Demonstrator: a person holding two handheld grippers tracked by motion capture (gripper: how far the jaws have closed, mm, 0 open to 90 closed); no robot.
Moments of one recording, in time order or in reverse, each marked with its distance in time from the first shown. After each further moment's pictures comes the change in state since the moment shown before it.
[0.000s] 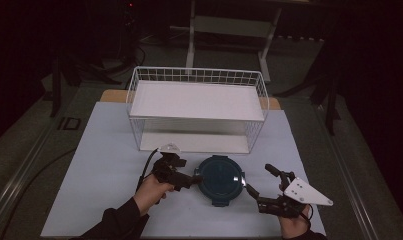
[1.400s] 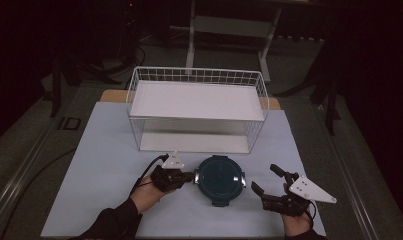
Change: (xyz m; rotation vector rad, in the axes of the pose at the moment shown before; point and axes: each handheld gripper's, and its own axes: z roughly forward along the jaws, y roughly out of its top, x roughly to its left) left arm 0.000 -0.021 0.001 0.034 0.118 0.322; right arm -0.014 -0.012 -0.003 0.018 -0.038 0.086
